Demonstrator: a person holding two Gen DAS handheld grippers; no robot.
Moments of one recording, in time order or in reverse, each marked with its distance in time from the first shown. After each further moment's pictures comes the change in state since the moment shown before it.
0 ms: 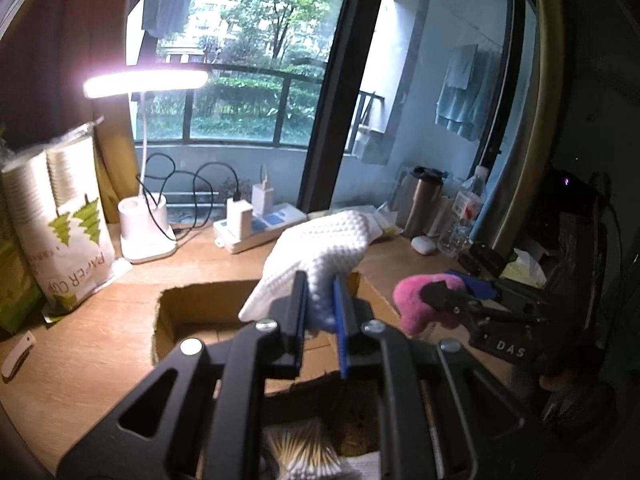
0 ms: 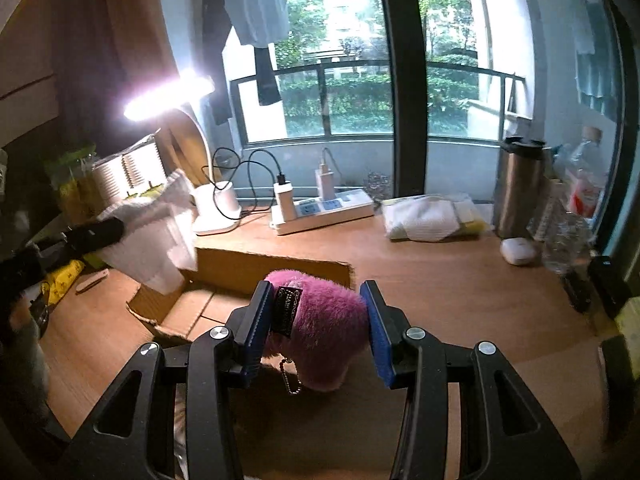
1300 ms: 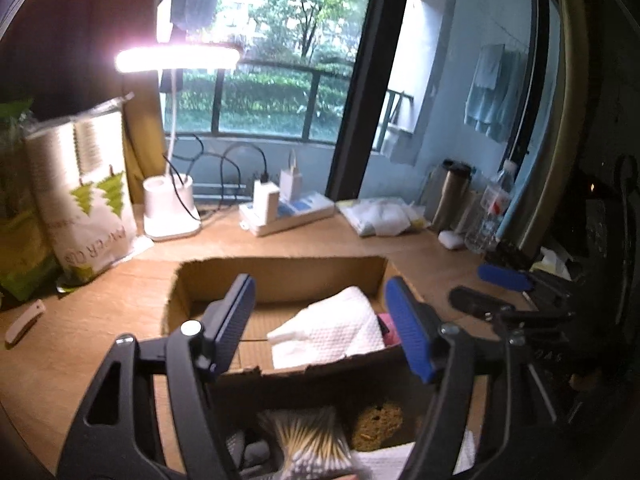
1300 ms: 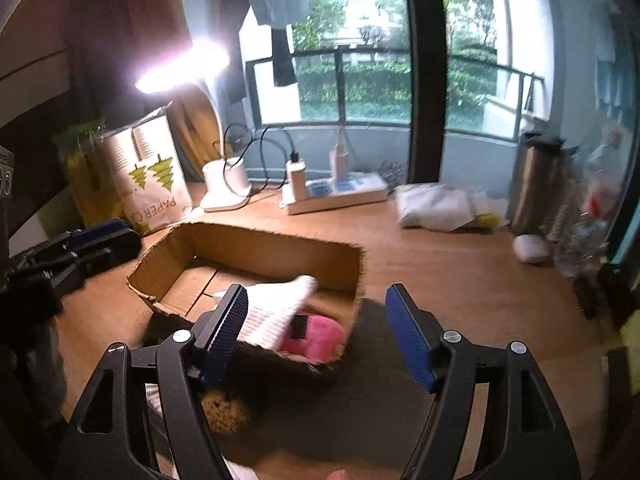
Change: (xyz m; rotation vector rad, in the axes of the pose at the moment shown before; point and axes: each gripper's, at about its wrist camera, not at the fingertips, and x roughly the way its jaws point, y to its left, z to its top) left arm -0.010 -0.006 -0.022 -0.050 -0.032 0.103; right arm -0.002 0.000 -0.006 -0.069 0.048 0.005
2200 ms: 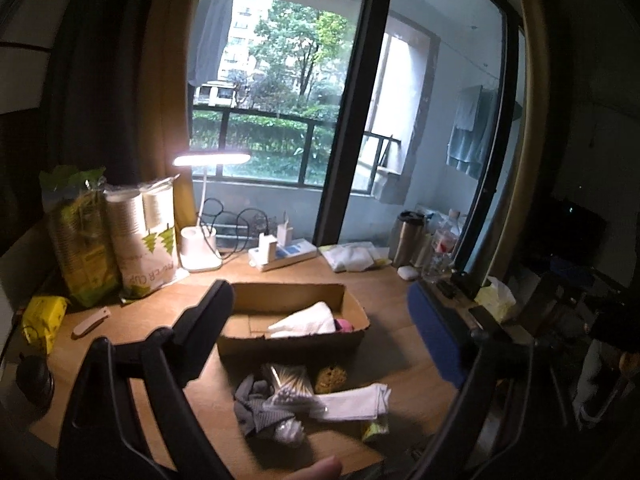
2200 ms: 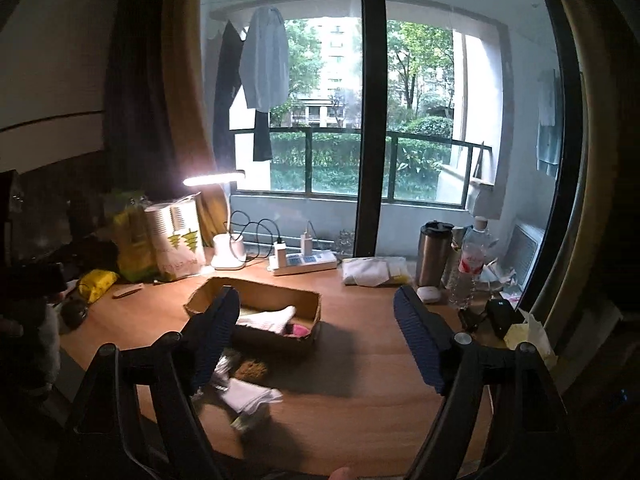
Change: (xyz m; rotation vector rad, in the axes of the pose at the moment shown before) left arm -0.186 -0.029 0.010 0.003 -0.126 -0.008; right arm -0.251 0.041 -0.011 -0.024 -0.233 -0.138
